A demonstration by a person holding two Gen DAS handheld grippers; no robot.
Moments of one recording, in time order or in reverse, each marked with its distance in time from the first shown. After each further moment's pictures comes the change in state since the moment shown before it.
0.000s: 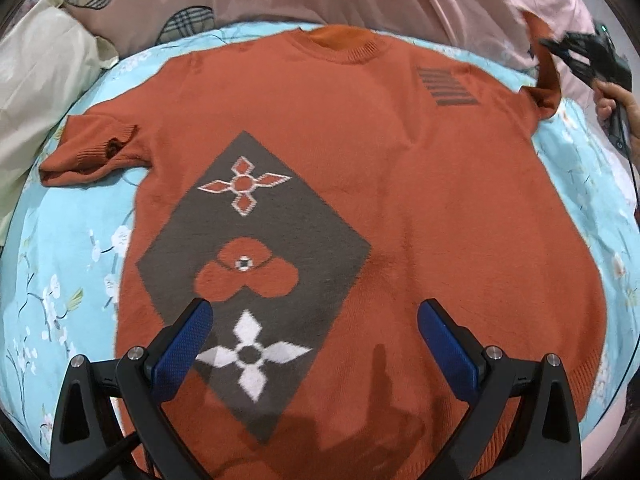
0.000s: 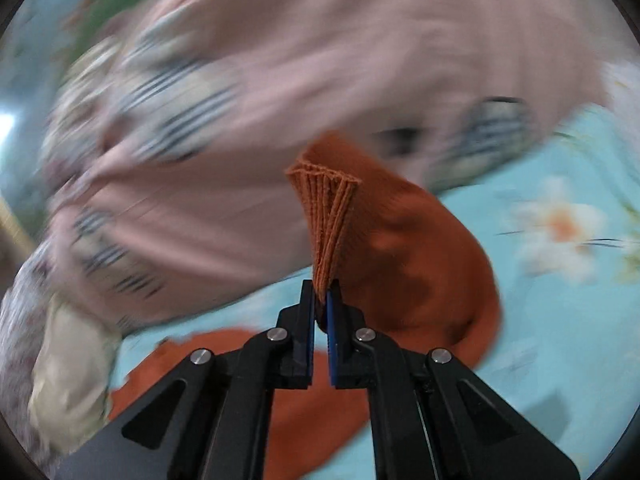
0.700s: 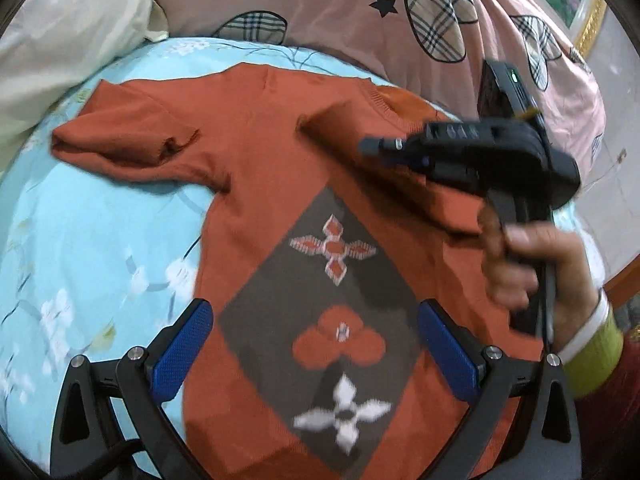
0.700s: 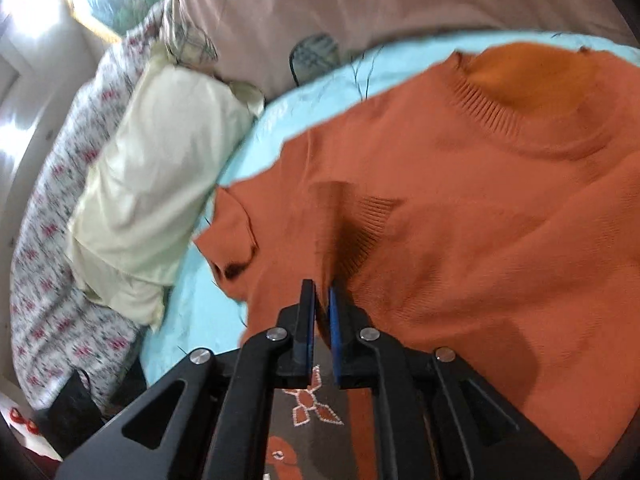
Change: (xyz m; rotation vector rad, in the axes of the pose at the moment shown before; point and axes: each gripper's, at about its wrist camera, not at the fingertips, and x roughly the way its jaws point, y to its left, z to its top) left arm 0.005 0.103 0.033 -0.205 -0.099 -0.171; right arm 0.190 0.251 -0.234 -0.208 0.586 0.364
